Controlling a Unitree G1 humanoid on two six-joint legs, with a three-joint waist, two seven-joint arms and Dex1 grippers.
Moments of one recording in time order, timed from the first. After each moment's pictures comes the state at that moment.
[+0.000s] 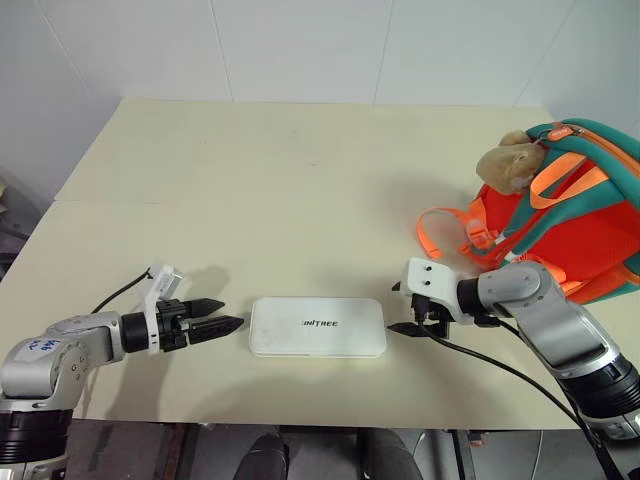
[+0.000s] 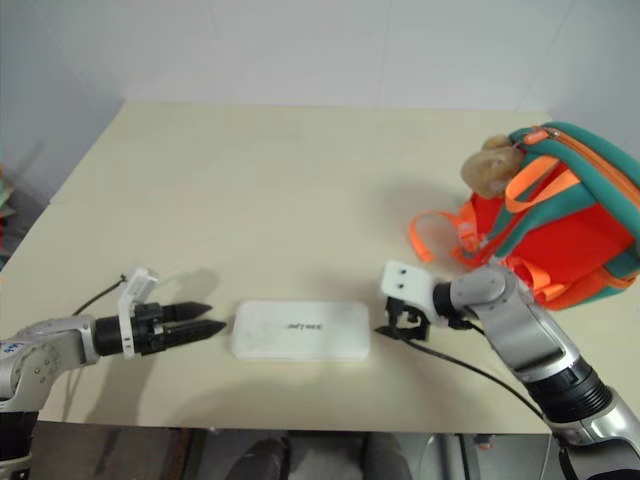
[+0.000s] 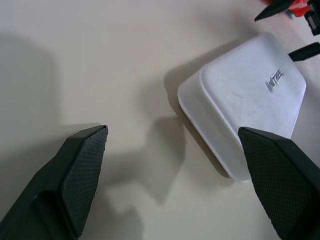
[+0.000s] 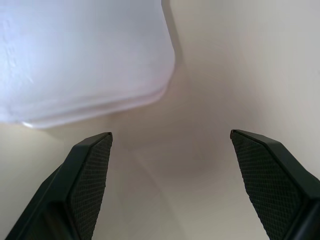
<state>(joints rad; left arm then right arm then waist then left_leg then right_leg) -0.17 0.76 0.25 -0.14 -0.66 0.97 -0.89 -0.50 -0.82 0.31 -0.29 0.06 0.66 1.09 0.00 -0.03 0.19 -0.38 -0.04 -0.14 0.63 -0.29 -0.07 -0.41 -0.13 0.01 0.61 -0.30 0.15</state>
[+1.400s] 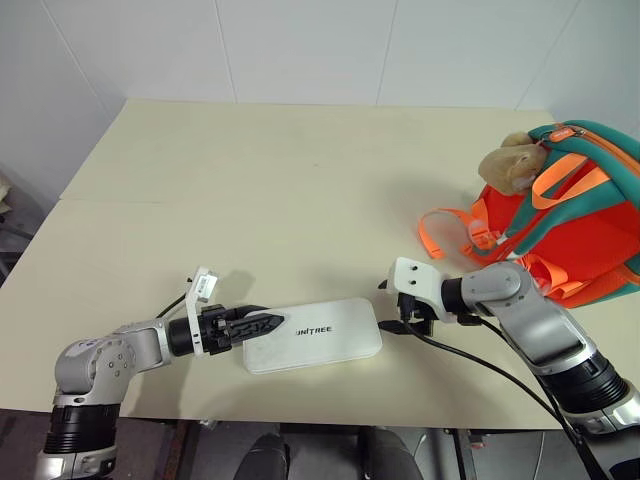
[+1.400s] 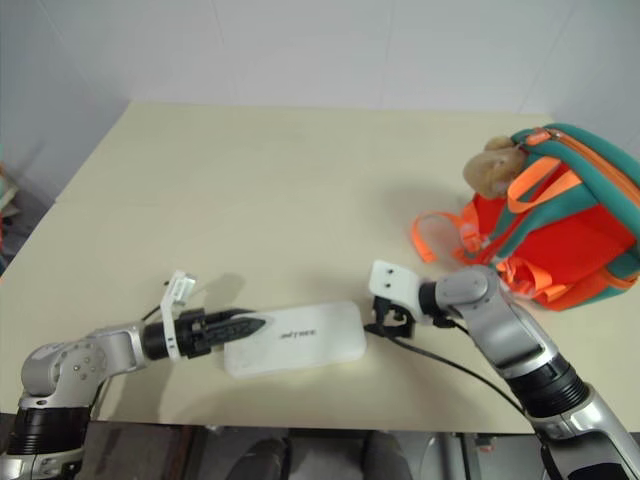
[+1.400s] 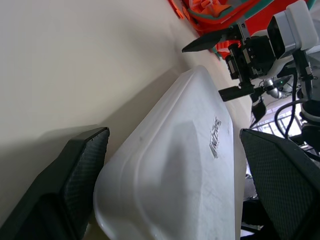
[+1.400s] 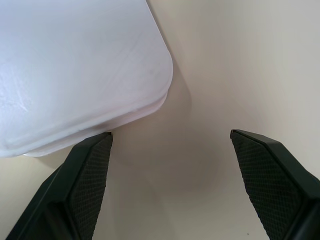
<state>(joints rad) -0.23 0.58 0.20 -0.12 -0.83 1.10 -0.78 -0.52 -0.75 0.33 -0.24 0.05 0.62 1.06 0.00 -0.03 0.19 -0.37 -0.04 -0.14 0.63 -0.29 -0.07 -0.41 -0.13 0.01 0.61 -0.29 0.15</state>
